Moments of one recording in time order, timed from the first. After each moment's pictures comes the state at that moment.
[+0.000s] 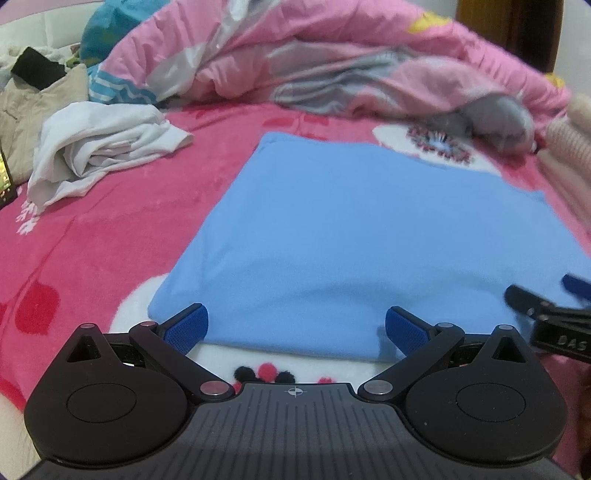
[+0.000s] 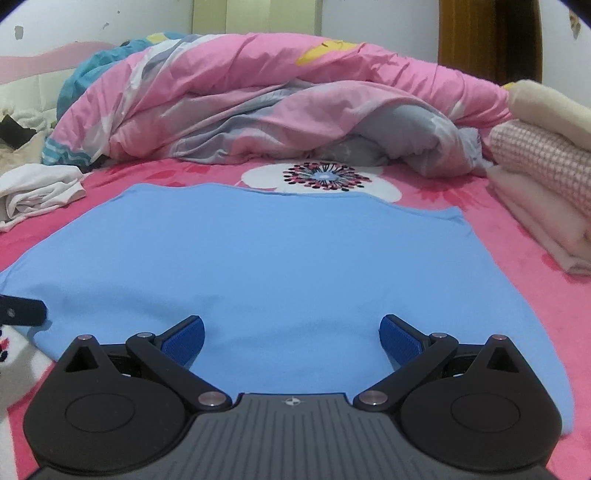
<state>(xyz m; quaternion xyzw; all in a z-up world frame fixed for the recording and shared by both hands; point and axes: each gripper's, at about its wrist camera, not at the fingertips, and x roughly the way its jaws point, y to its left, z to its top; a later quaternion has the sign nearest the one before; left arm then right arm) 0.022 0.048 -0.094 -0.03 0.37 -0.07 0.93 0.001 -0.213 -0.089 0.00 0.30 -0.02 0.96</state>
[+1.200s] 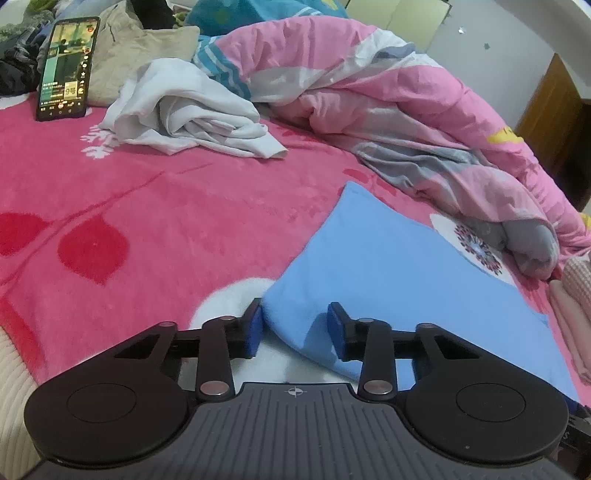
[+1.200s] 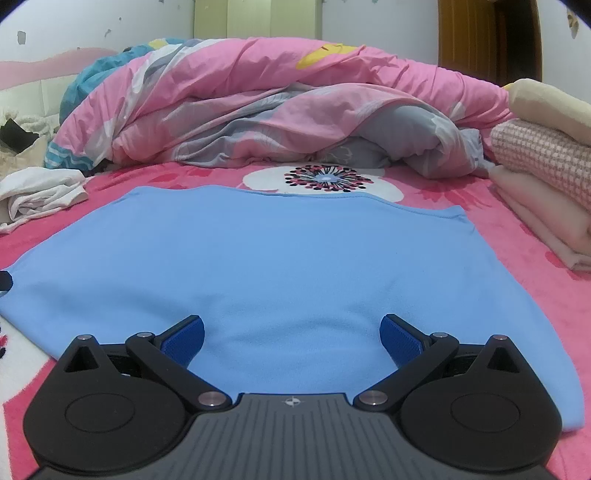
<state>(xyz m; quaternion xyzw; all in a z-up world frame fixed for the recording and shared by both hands) 0.020 0.121 -0.115 -0.21 0.31 -0.01 0.93 -0.001 -0.212 -0.094 0.00 0.29 -0.02 0.96</state>
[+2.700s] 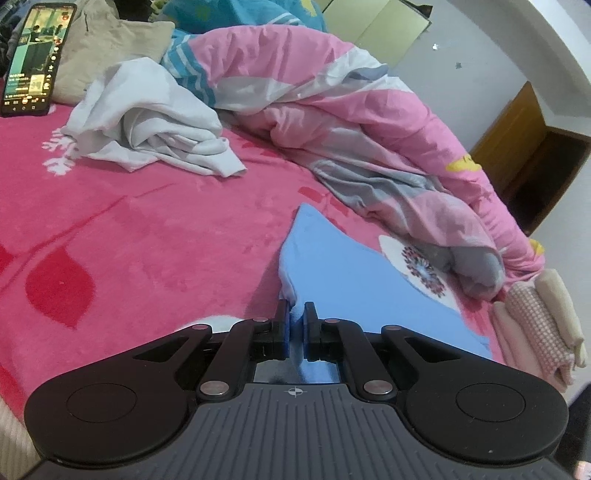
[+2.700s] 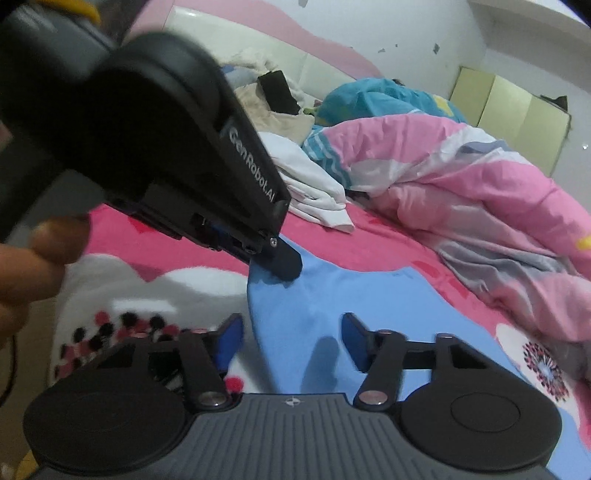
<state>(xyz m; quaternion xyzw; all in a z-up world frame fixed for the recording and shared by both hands) 0.030 0.142 -0.091 -0.27 0.30 -0.10 0.91 -0.001 -0.013 -0.089 -0.25 0.19 0.28 0.91</state>
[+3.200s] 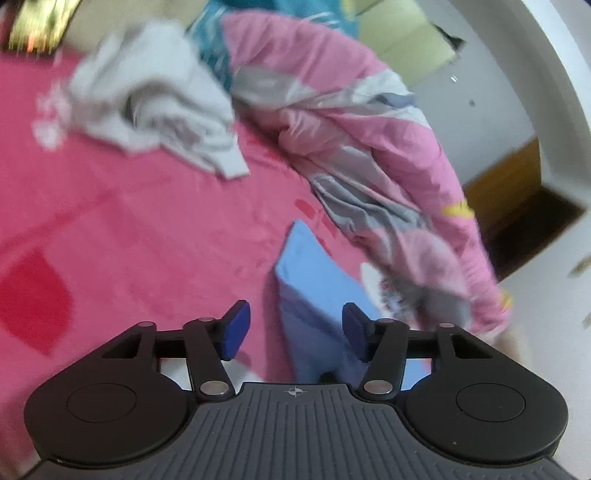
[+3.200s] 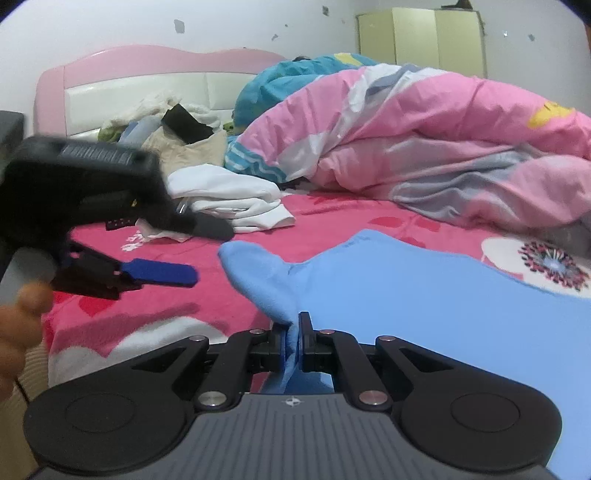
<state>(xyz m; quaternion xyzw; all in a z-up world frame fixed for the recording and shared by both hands) 0.076 0.178 -0.099 -0.41 0.31 -0.12 0.85 0.035 -0.069 -0.076 -0.04 0.24 0.24 0.94</state>
